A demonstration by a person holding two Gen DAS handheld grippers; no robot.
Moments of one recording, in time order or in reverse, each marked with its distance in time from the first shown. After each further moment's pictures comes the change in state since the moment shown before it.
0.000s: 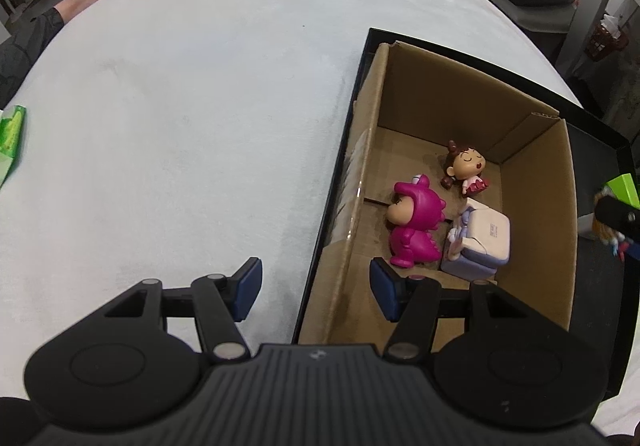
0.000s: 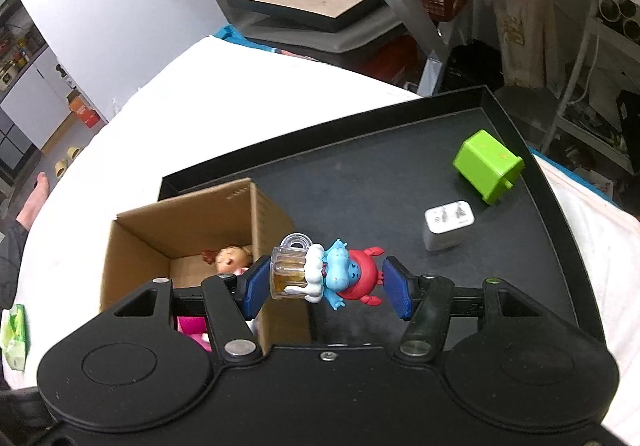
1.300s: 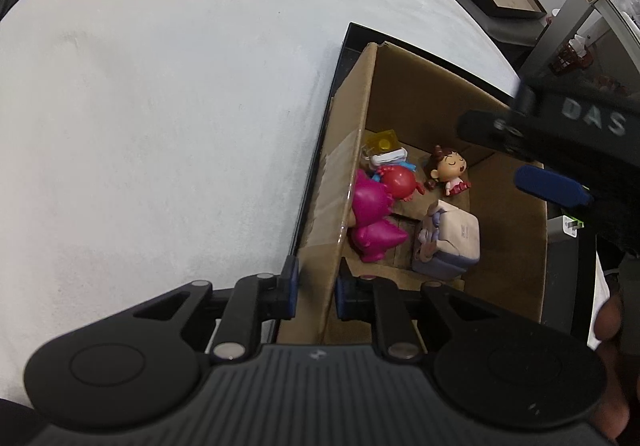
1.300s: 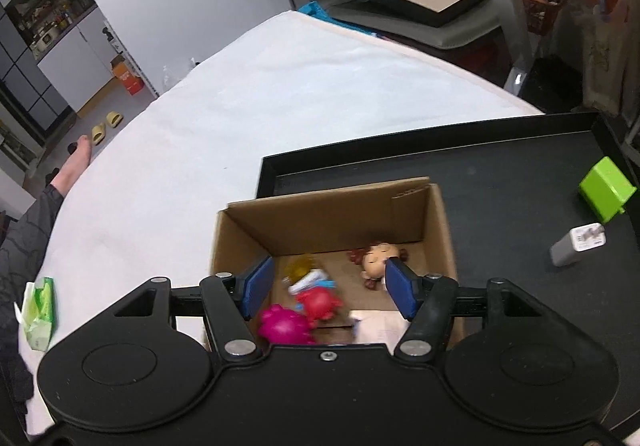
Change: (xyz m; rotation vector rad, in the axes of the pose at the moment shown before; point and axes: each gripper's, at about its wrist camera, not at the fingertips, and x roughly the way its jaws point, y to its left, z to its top) left arm 0.011 0.031 0.006 -0.041 0.036 -0.200; right arm 0.023 0.091 0.002 -0.101 0.029 0.075
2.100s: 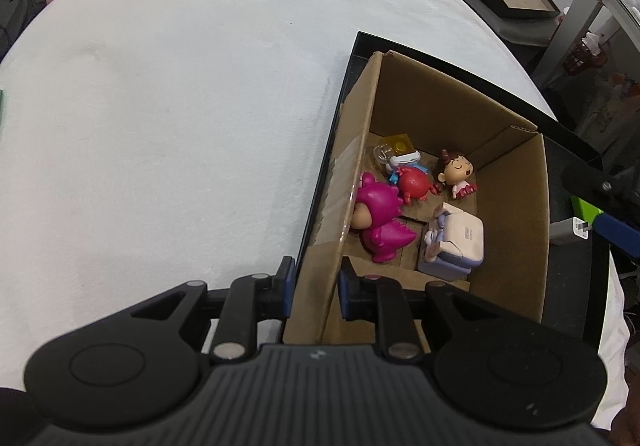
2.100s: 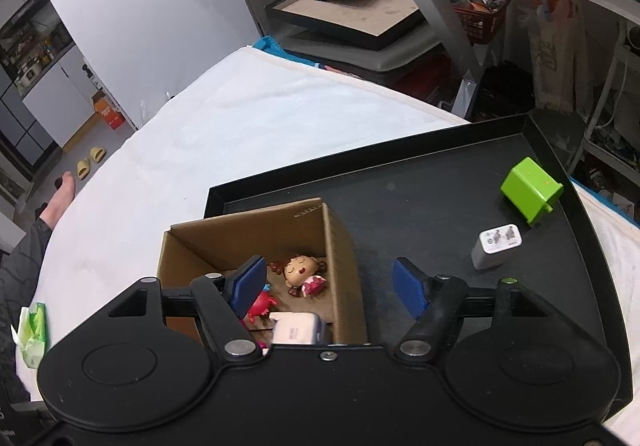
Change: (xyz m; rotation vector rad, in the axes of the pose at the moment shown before) left arm -0.012 -0.018 -0.003 0.011 -0.020 0.087; right arm -0.040 -0.063 -0.006 0.078 -0.073 -0.023
